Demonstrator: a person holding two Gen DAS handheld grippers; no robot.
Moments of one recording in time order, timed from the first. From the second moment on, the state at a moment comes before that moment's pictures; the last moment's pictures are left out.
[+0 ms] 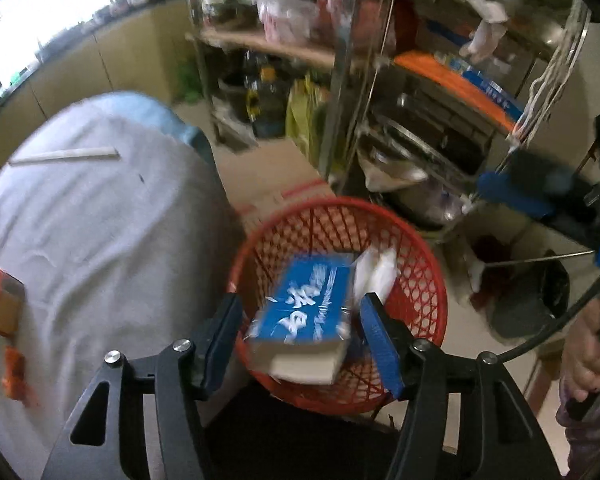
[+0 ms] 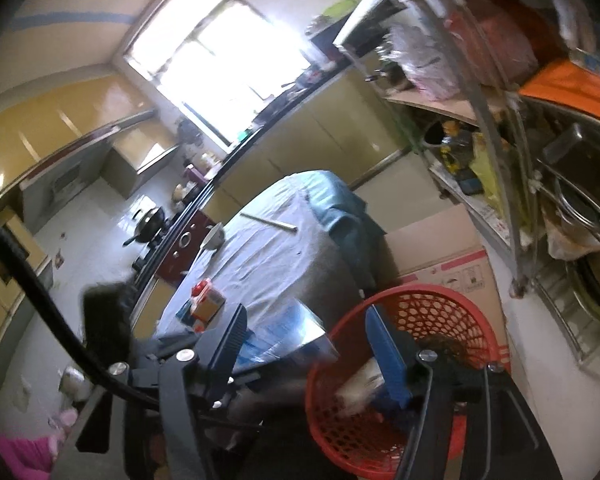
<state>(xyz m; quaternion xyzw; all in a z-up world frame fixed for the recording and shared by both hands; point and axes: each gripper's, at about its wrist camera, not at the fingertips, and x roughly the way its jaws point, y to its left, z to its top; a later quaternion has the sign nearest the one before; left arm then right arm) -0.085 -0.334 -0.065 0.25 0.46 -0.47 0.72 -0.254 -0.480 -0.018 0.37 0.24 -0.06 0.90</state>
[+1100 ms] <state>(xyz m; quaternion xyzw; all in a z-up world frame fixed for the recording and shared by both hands) 0.062 0.092 -0.059 0.00 0.43 -0.08 0.90 0.089 -0.279 -0.032 0.35 0.44 0.06 0.82</state>
